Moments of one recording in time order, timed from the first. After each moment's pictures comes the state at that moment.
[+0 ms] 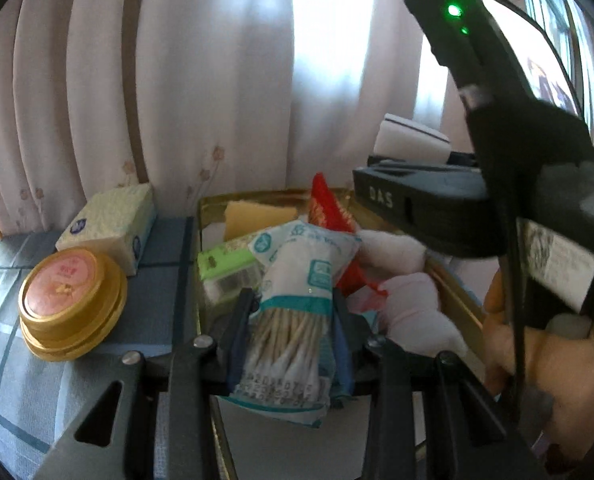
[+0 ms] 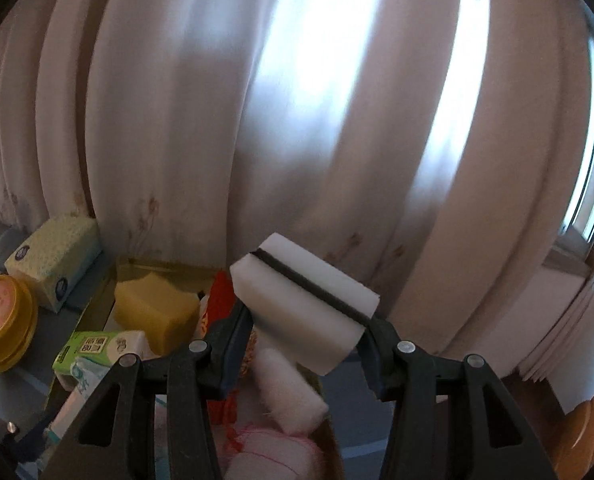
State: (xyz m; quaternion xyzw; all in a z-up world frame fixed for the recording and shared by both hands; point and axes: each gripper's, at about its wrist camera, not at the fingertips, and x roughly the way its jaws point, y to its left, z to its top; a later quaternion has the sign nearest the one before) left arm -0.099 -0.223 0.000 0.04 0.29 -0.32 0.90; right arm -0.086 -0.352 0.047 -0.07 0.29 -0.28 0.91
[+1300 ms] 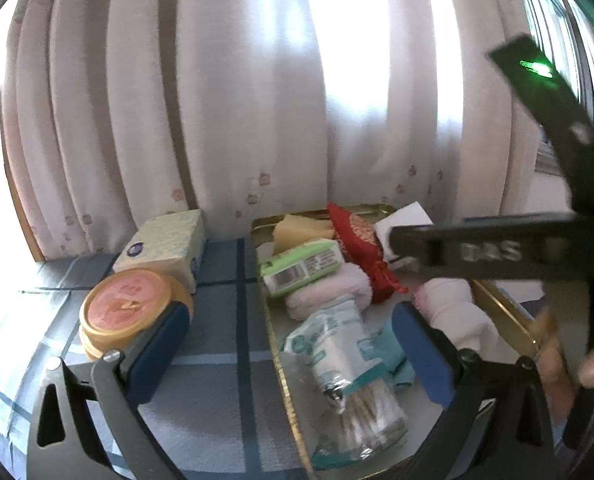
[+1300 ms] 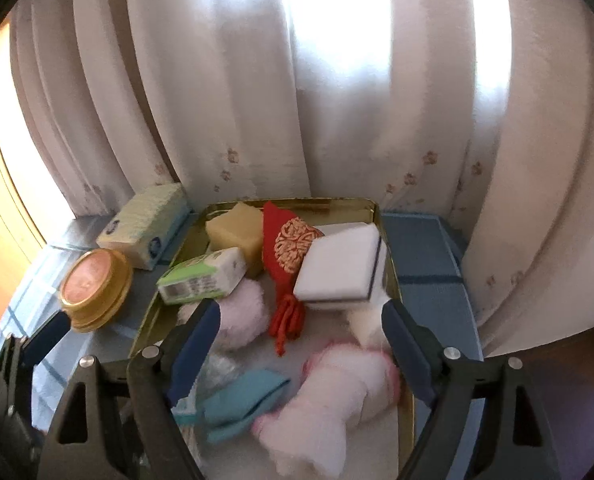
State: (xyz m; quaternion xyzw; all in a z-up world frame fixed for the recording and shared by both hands) left arm -0.111 -0.189 0.012 0.07 0.23 -0.27 0.93; right arm -0.122 -0.359 0.036 0.07 0.35 -0.12 0.93
